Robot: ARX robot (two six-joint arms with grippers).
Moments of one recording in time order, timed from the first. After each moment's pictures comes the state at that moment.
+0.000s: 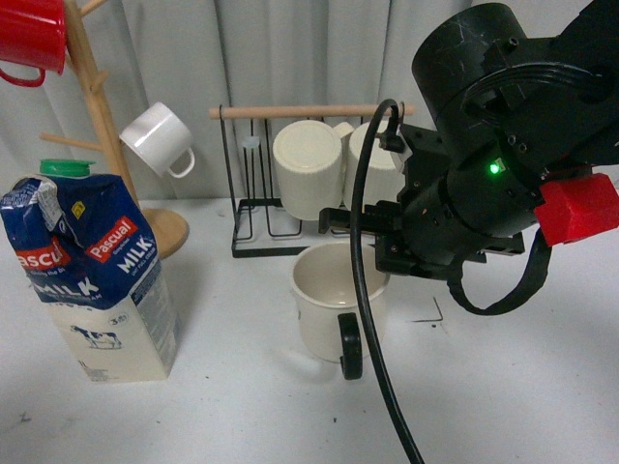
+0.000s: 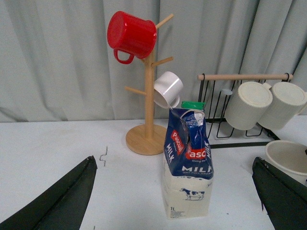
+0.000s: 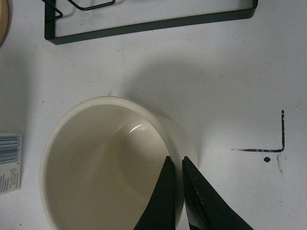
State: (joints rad) left arm 0.00 0.01 0.01 0.00 0.00 -0.01; right arm 0.39 2.06 1.27 -0.12 -0.06 0.36
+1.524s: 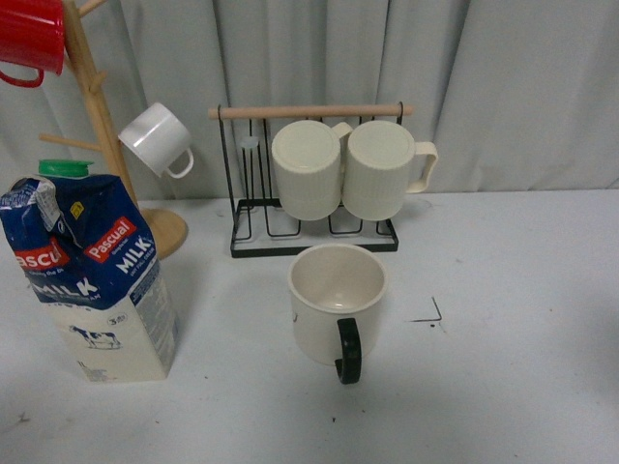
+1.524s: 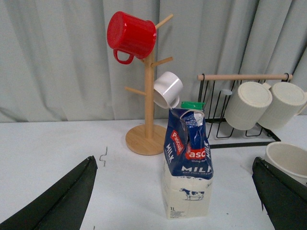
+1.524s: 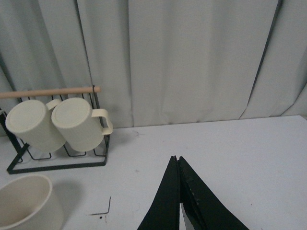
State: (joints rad) left arm 0.00 0.01 0.01 0.00 0.00 -0.01; right arm 0.11 0.99 0.18 0.79 0.11 0.00
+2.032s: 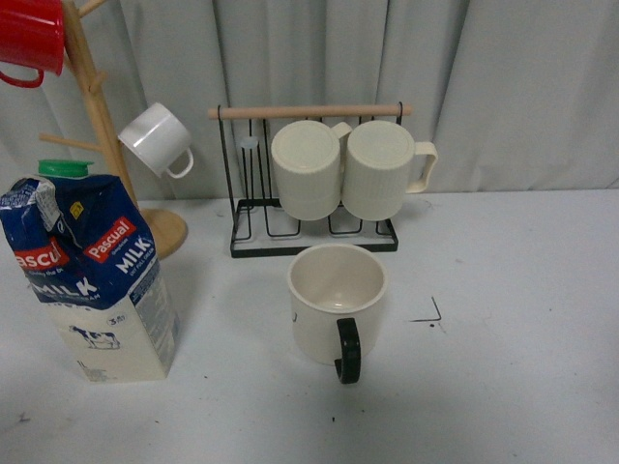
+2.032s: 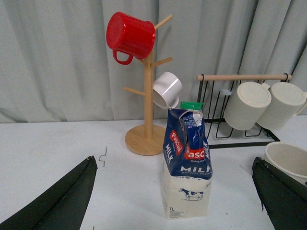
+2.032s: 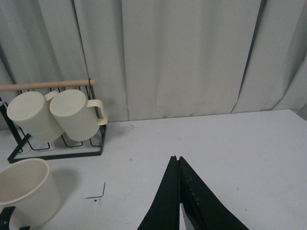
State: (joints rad) left arm 0.00 0.01 0.01 0.00 0.00 -0.01; right arm 0.00 0.71 0.06 0.64 0.00 0.00
